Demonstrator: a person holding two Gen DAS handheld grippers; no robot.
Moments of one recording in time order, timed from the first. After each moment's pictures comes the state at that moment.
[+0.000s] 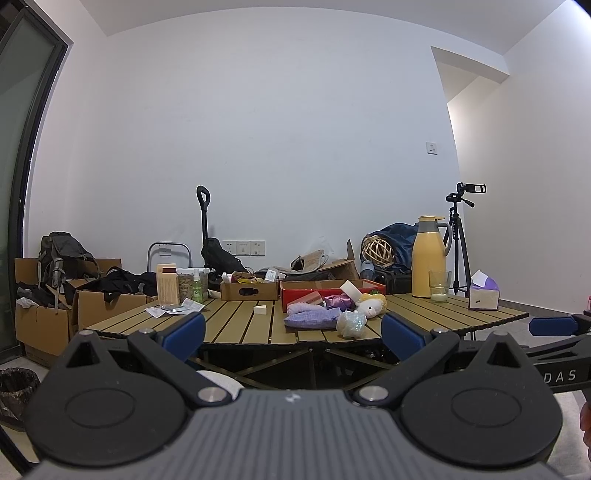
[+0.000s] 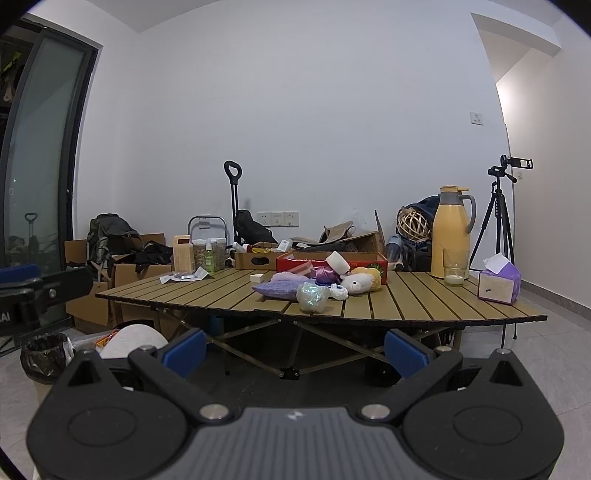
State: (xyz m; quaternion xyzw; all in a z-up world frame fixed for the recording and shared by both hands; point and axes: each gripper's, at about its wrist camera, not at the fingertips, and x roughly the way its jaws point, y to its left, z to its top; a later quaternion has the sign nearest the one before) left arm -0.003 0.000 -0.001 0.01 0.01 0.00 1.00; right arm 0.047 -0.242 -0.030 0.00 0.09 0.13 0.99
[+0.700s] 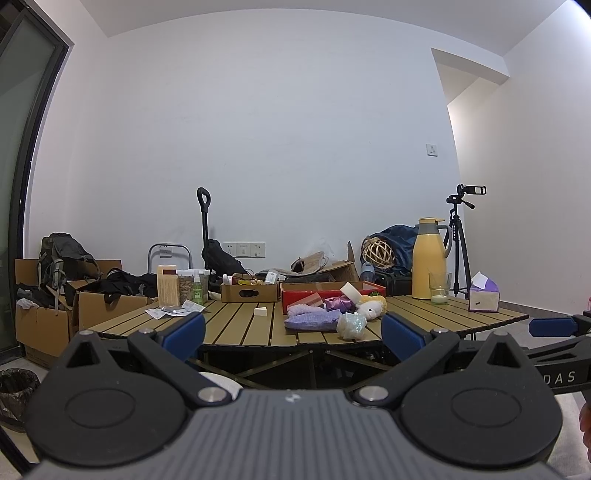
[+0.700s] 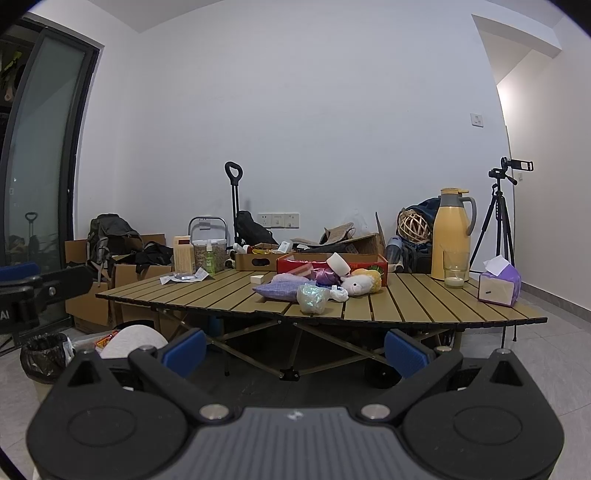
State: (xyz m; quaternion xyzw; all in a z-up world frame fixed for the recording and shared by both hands) left arm -0.002 0.000 0.000 0.01 0.00 0.00 1.00; right arm 0.046 -0.240 -0.029 0.00 0.09 0.13 0.99
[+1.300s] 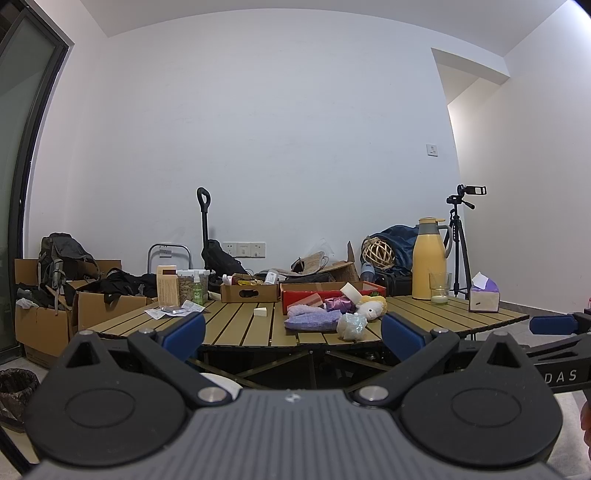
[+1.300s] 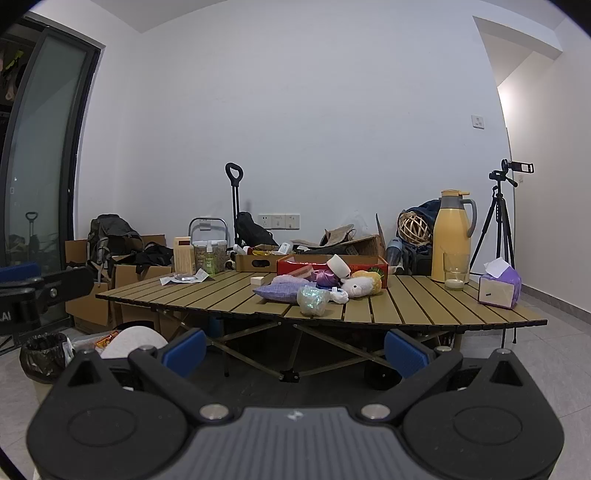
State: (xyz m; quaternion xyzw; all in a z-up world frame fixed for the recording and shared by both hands) left arm -0.002 0.000 0.000 0.01 0.00 0.00 1.00; right arm 0.046 -0.239 -0.028 0.00 0.08 0.13 0.99
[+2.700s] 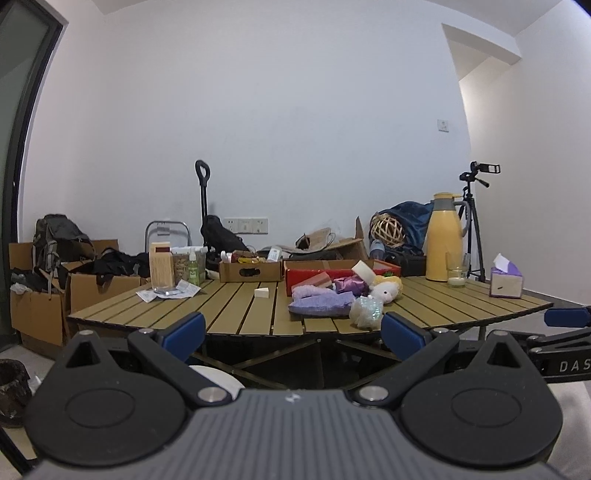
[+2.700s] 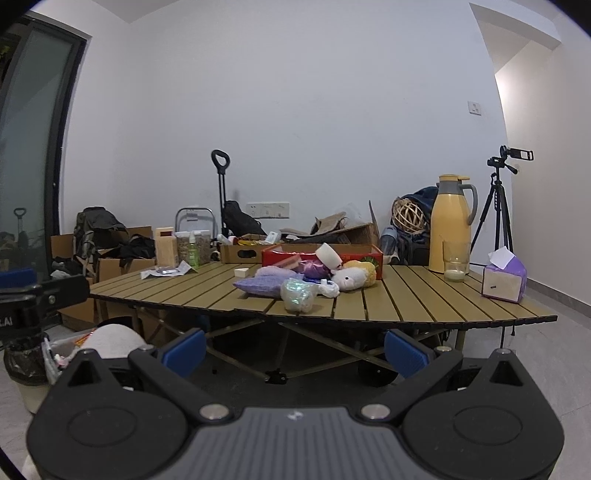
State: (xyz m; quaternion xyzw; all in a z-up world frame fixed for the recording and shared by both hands) left arm 0.093 0.008 -0.011 0.01 0.05 0.01 1.00; right arm 0.128 -0.244 -0.039 0.00 0.11 0.11 0.99
